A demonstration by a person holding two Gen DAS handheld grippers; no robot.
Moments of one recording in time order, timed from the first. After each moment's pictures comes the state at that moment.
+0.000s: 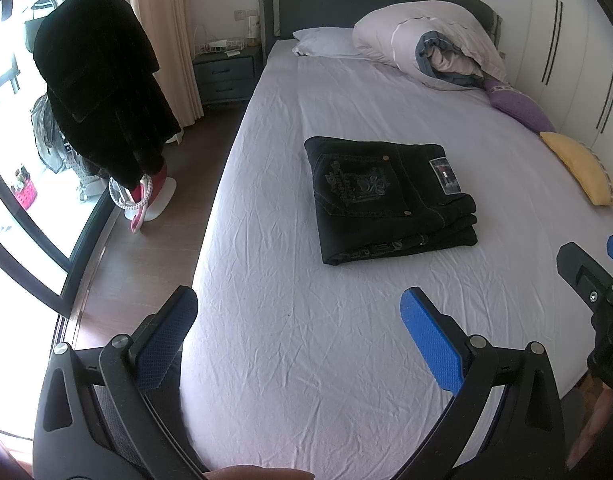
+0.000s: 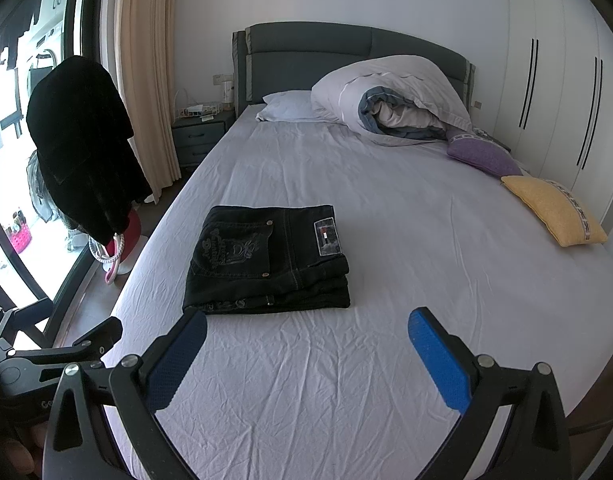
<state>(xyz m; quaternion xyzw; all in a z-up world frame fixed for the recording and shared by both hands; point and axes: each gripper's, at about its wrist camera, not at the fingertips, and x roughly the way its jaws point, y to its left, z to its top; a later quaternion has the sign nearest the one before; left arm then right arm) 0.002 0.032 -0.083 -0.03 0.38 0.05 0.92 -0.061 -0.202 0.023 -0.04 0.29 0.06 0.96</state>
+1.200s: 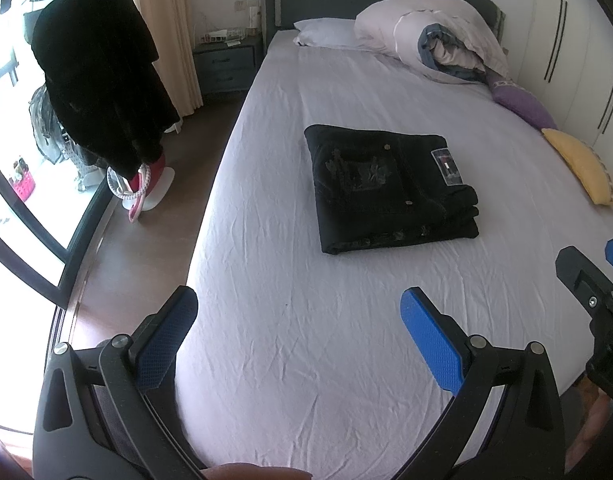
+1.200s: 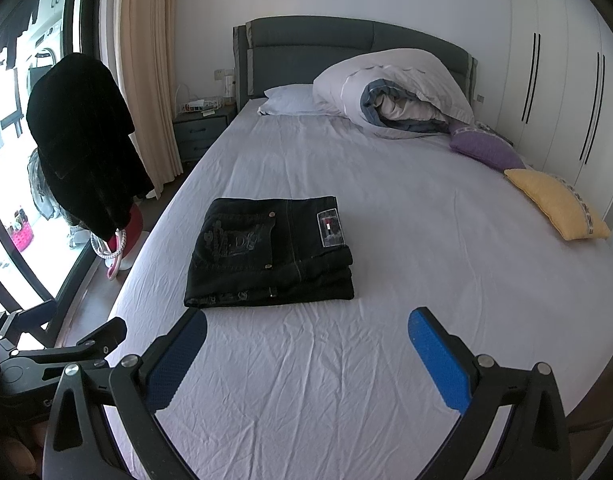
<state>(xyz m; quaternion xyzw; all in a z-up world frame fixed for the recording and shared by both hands) 0.002 0.036 -0.092 -0.03 0.40 0.05 0.92 -0.064 -0.203 0.023 -0.03 0.29 0.06 0.95</state>
